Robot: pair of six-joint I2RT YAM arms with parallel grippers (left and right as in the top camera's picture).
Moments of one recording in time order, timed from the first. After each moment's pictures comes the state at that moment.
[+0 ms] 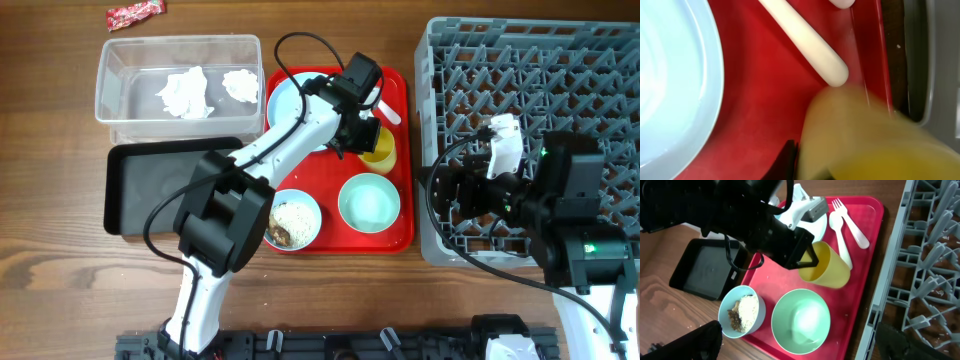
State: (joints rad) left arm -0.62 2.19 1.76 -0.84 0.22 -0.34; right arm 0.02 0.93 0.97 -0.83 -0.53 0.04
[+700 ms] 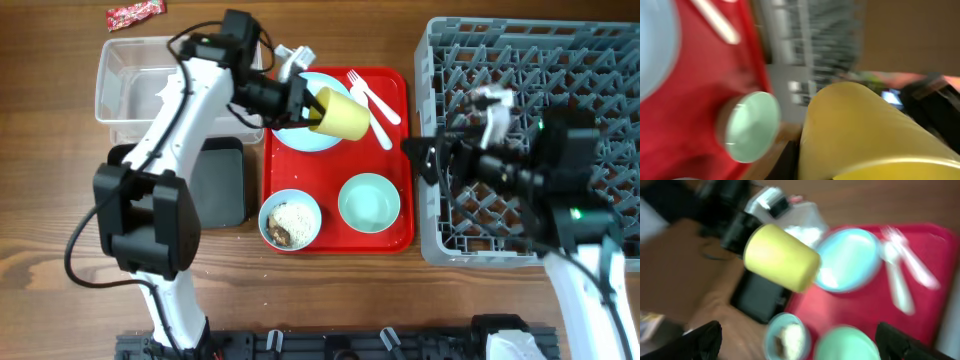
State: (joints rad) left arm -0.24 2.03 1.76 -1.18 1.07 -0.02; right arm 0.02 1.07 0.97 -0.51 -0.83 0.21
